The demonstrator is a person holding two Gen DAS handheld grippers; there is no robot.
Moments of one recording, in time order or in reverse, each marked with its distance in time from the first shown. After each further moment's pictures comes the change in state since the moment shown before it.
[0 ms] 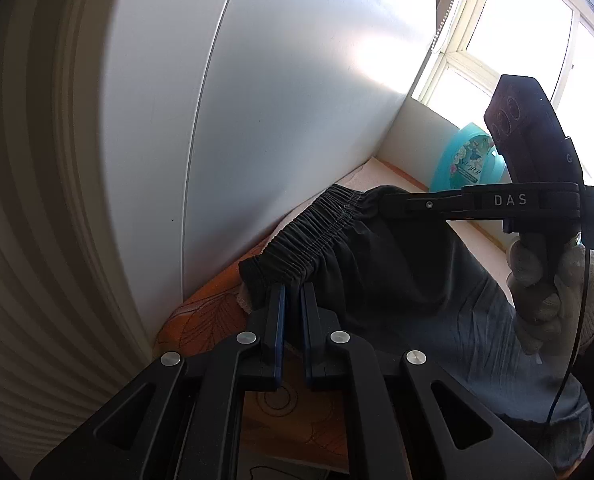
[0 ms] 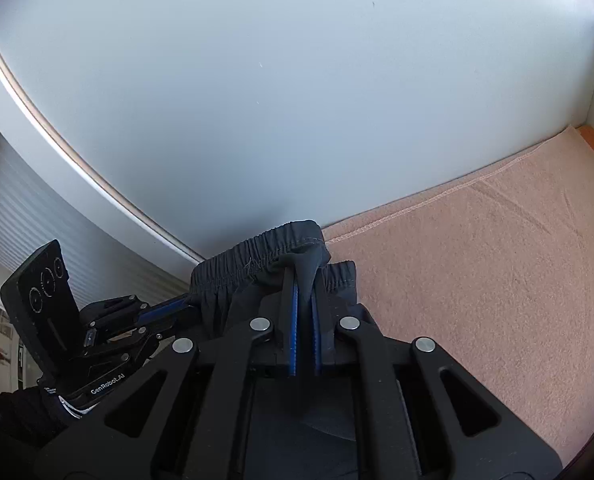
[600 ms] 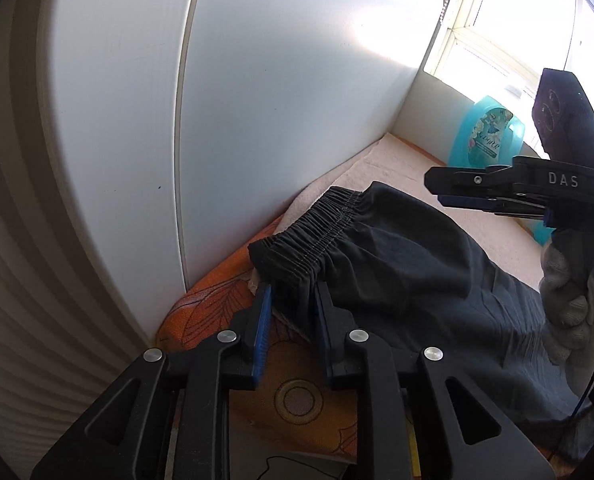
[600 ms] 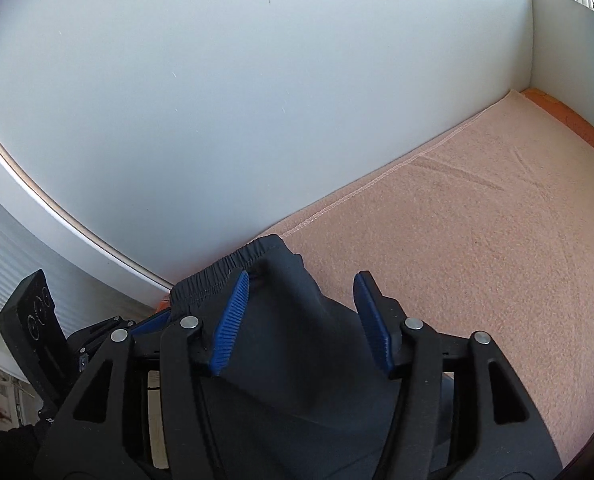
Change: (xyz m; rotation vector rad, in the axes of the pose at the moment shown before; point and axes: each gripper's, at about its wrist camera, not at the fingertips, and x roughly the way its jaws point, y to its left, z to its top) left arm 0.018 0.004 -0.010 0.027 0.057 0.047; right arm -0.025 -0.017 -0.031 0.155 -0.139 -0.116
